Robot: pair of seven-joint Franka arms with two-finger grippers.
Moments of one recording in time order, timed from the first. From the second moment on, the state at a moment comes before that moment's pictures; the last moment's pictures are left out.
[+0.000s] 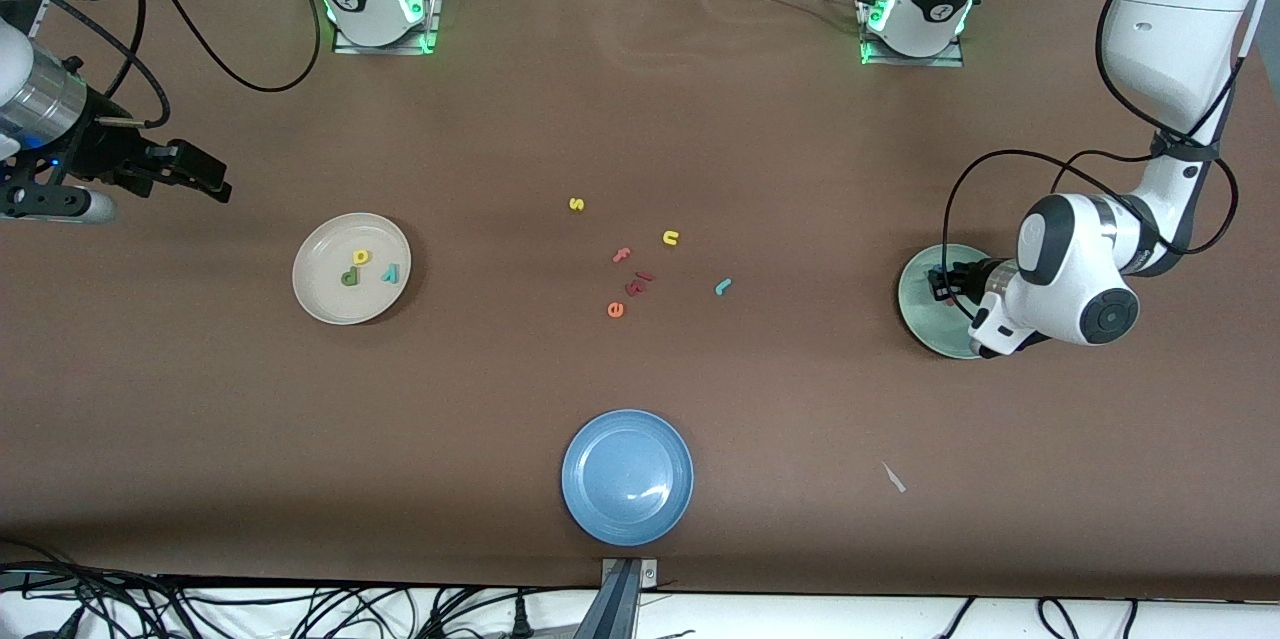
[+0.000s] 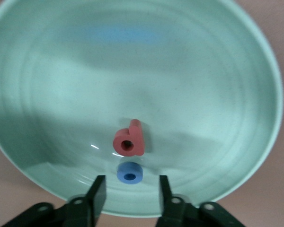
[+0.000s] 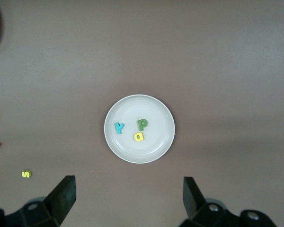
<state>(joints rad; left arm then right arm) 0.16 0.61 -0.16 -1.80 0.00 1.95 -0.33 0.03 0.01 0.00 -1.72 0.03 1.73 0.10</state>
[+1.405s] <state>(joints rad) -0.18 0.64 -0.42 -1.80 0.04 2.29 -0.81 0.03 0.01 0.00 -1.72 0.03 1.73 0.10</state>
